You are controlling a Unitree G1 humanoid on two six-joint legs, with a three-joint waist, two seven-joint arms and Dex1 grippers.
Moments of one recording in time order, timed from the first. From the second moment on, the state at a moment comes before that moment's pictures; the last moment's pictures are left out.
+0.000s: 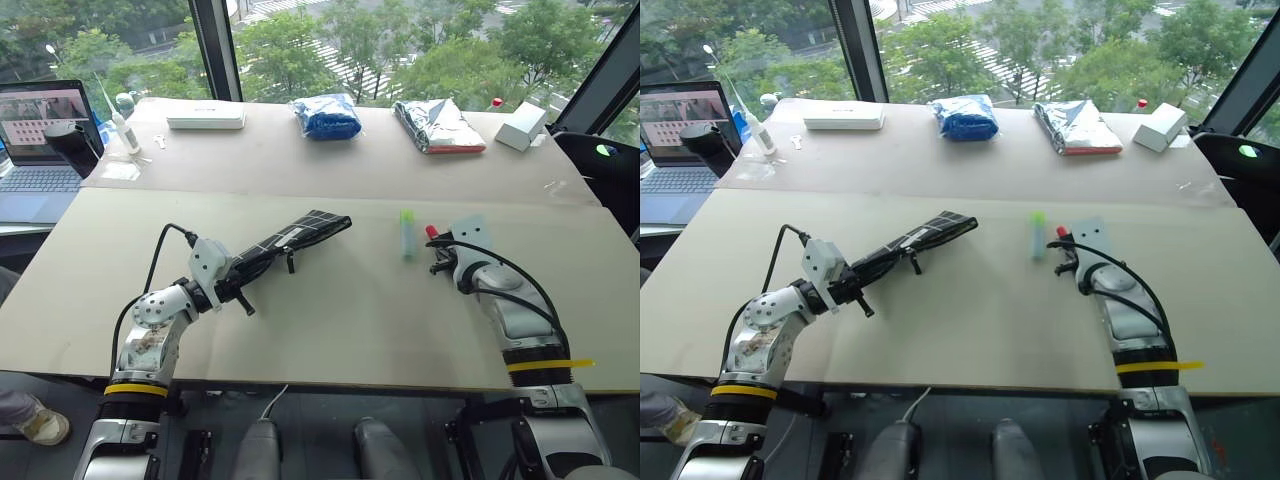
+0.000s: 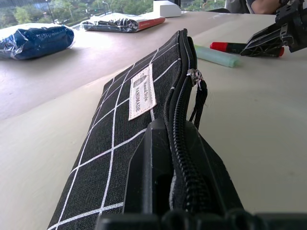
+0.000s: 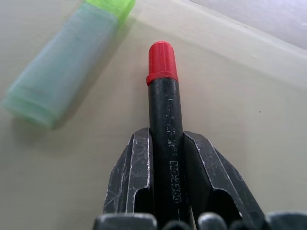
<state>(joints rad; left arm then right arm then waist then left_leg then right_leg) -0.31 0.46 0.04 0.17 -0.31 -0.02 -0.87 -0.52 -0.46 -0.02 0.20 0.02 0.65 0.23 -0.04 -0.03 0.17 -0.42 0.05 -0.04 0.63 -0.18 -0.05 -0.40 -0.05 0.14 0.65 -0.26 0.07</state>
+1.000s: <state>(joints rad) -0.32 0.48 0.03 0.14 -0.32 0.00 -0.92 -0.60 -0.66 0.24 0.19 -0.16 -0.30 0.85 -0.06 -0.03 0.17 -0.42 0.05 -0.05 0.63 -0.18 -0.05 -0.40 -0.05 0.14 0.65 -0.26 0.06</state>
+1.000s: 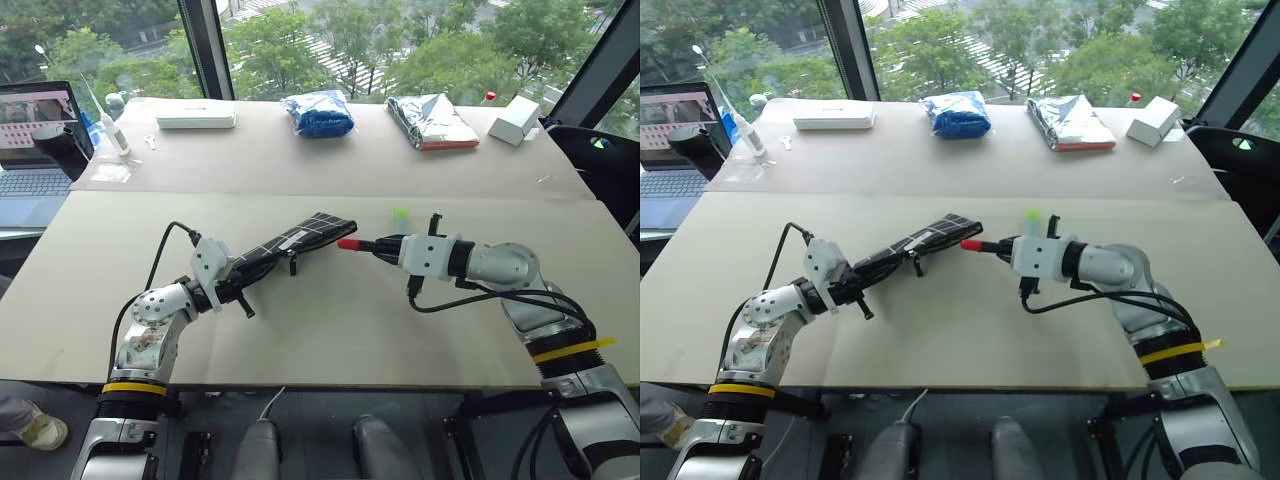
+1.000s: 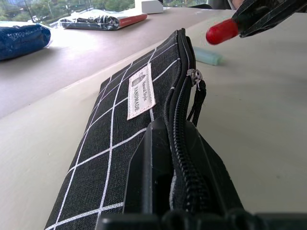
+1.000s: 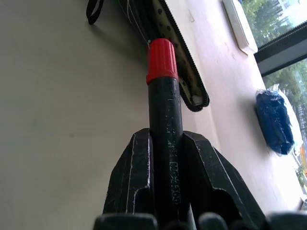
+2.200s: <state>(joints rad) -0.28 0.45 -0.01 0.09 -0.31 0.02 -0.92 -0.84 -0.39 0.46 0.53 -0.42 -0.58 0.74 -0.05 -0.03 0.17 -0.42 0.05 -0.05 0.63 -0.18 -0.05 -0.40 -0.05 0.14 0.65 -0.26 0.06</state>
